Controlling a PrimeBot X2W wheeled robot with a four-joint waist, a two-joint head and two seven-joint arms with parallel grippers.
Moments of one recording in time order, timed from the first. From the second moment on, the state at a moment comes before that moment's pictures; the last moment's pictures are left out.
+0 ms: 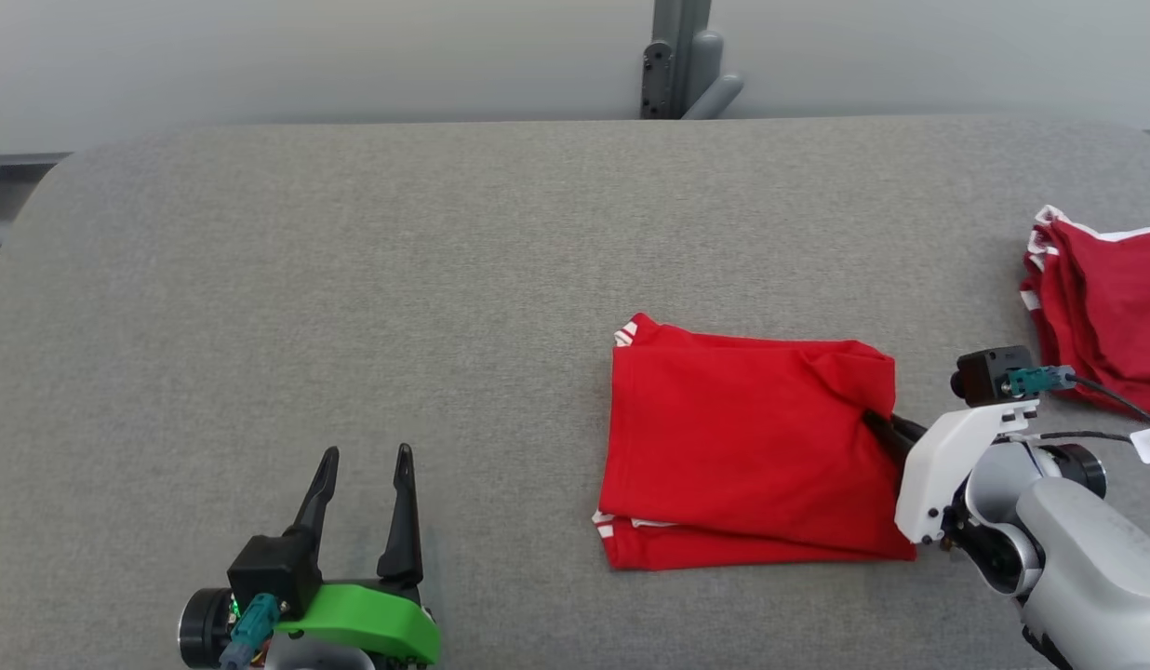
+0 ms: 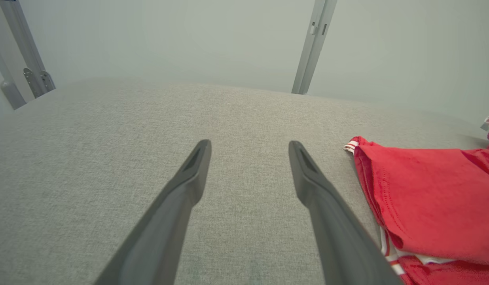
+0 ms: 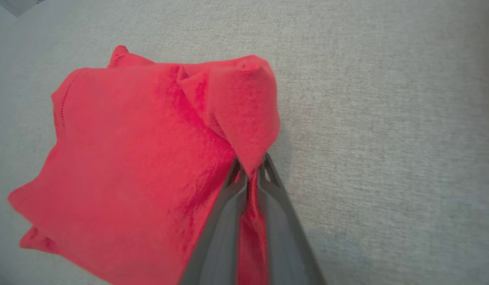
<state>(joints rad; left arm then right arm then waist) -0.05 0.05 -0.21 0.25 -0.27 0.01 -0.26 -0.46 -0.41 0.55 0.62 0.80 0.13 0.13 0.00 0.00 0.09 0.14</state>
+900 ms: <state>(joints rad) -0.11 0.05 -0.27 0.27 -0.26 0.00 -0.26 -0.58 -0.45 0.48 0.55 0.72 0.13 0.18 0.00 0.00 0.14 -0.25</state>
